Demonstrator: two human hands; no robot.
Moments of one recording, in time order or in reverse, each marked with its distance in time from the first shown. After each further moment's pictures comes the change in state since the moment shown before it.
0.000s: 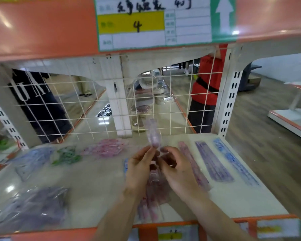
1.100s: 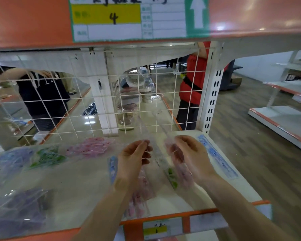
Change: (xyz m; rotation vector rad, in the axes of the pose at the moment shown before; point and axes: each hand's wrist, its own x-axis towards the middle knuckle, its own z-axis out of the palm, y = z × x) left_hand -0.001 0.005 0.015 0.042 -0.055 -0.015; right_hand 0.015 -0.018 -0.066 0.291 0.091 0.354
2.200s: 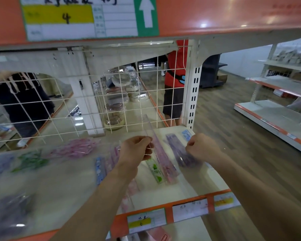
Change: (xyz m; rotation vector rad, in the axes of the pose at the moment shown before) left_hand -0.001 0.012 0.043 0.278 -0.099 -0.138; right_hand 0.048 0.009 -0.086 -1.206 0.095 0.090
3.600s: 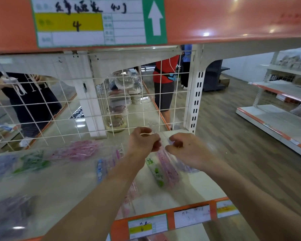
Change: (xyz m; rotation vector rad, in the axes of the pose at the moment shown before) left_hand 0.021 0.015 0.015 -0.020 0.026 0.057; right_hand -0.042 -0.053 -0.018 0.191 -0.023 -0.318
